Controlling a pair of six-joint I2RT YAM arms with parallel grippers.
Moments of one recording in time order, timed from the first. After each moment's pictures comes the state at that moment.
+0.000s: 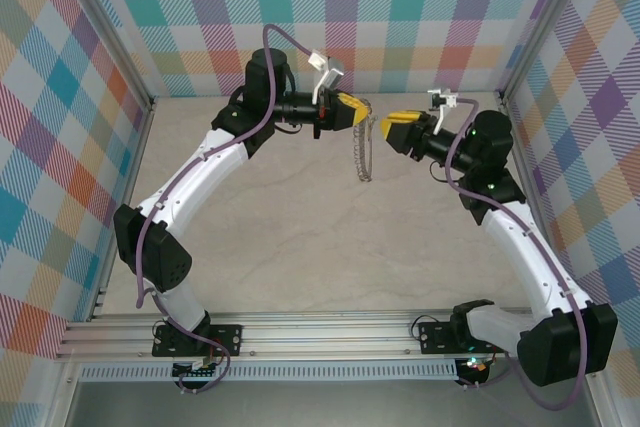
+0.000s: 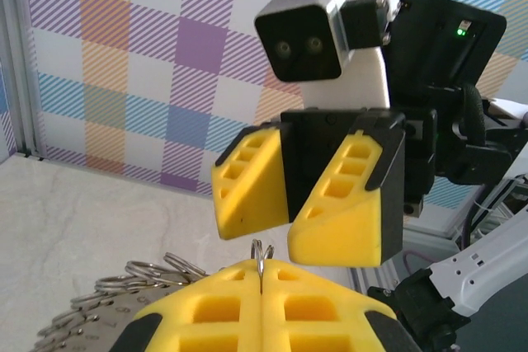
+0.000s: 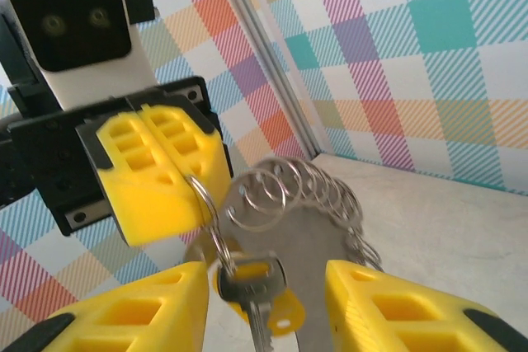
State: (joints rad) left arm -0.55 1.73 1.78 -0.22 0.98 -0.08; right arm 0.23 1.12 1.01 0.13 -0.76 0.44
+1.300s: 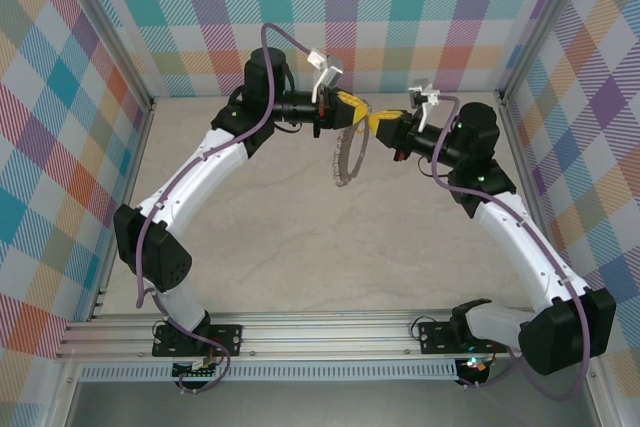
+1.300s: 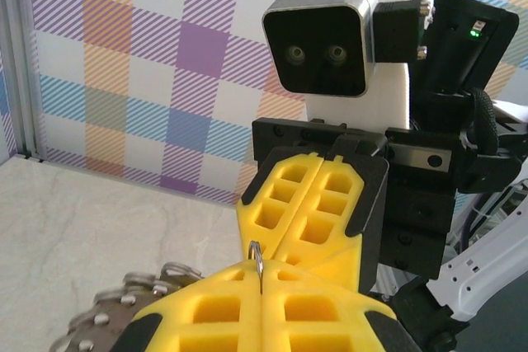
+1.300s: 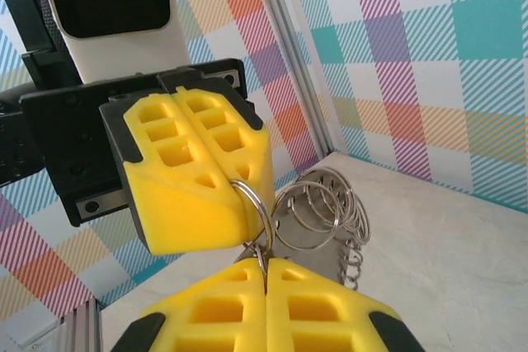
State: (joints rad) left arm -0.55 1.73 1.78 -0.20 0.98 -0.11; right arm 0.32 1.18 1.09 0.10 -0.74 0.33
